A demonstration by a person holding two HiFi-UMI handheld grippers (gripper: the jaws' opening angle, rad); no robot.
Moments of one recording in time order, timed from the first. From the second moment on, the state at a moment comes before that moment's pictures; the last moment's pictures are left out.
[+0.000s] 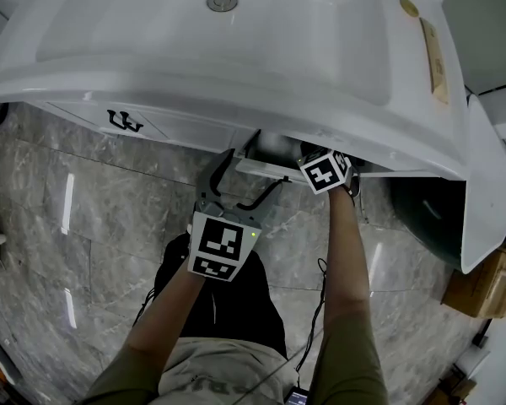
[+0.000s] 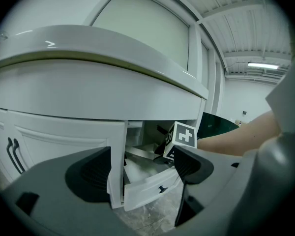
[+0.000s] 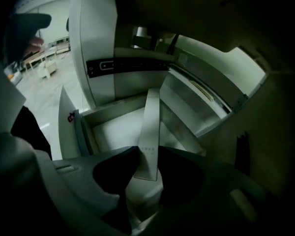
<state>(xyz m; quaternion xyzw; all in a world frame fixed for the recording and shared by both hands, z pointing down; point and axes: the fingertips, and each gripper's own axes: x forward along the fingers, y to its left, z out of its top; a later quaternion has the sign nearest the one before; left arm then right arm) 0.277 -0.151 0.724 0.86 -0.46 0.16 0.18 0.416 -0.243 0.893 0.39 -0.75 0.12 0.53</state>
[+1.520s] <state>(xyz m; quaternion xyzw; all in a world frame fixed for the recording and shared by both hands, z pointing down) 0.299 -0.153 0.759 0.89 -0.40 0.19 0.14 0.447 -0.240 0.950 0.17 -0.67 0.01 0.72</state>
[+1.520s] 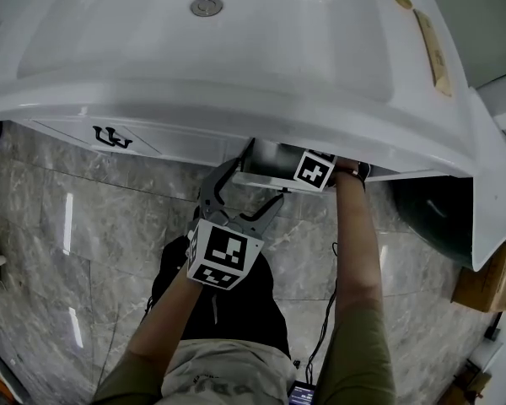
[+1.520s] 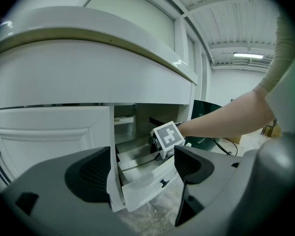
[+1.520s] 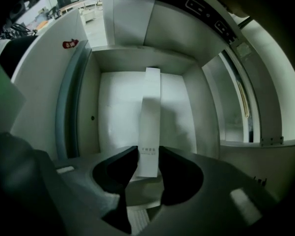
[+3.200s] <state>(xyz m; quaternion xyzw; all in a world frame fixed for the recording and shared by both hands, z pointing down) 0.301 -0.092 0.588 0.86 -0.42 0.21 0.17 0.426 -0.111 0.689 0.60 -0.74 0.04 0.32</state>
